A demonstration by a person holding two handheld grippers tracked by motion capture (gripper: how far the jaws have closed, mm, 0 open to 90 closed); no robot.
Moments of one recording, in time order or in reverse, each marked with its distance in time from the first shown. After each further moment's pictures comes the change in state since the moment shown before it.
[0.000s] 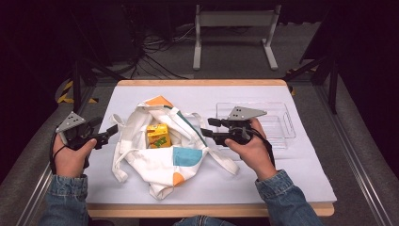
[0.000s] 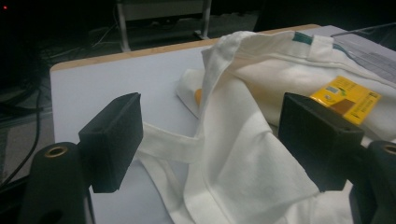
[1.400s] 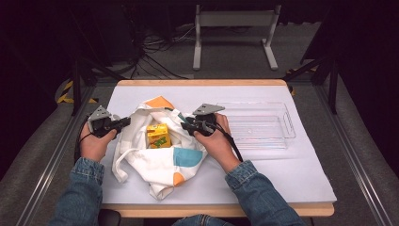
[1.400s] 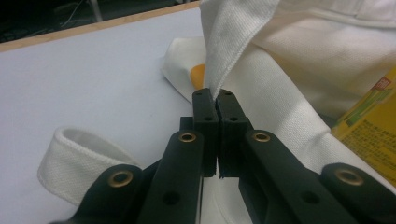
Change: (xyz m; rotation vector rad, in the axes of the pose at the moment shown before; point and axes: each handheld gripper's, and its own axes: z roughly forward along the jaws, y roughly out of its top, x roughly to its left) left arm 0.015 -0.012 0.075 0.128 -0.082 0.072; right arm 0.000 -0.007 0.102 0.141 -0.147 0.028
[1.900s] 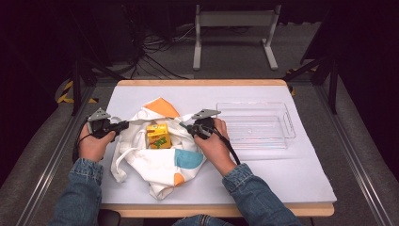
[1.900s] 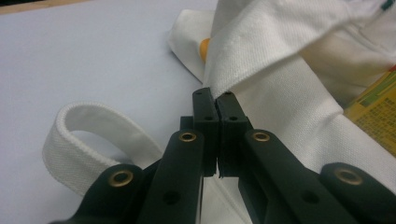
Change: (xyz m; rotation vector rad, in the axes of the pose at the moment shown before) left arm 0.006 -0.009 0.000 0.066 0.011 -0.056; right arm 0.002 -0.020 0.013 0.126 -0.082 0.062
